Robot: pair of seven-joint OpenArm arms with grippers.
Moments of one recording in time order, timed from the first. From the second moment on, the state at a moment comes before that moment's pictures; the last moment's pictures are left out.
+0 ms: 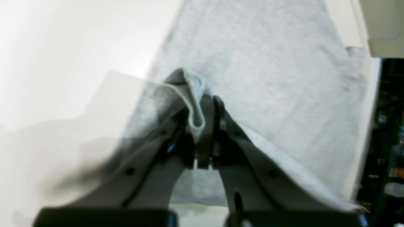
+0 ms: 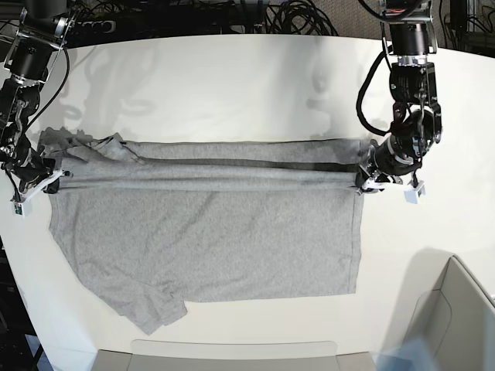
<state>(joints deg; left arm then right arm) -1.8 -15.8 -9.6 83.7 -51.7 15.8 46.8 9.9 28.4 21.8 70.6 24.5 23.8 -50.6</state>
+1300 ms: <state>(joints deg) -11.4 -15.9 -3.9 70.1 -47.1 15.3 41.1 21.4 27.5 16.8 54.3 16.0 23.3 -35.8</state>
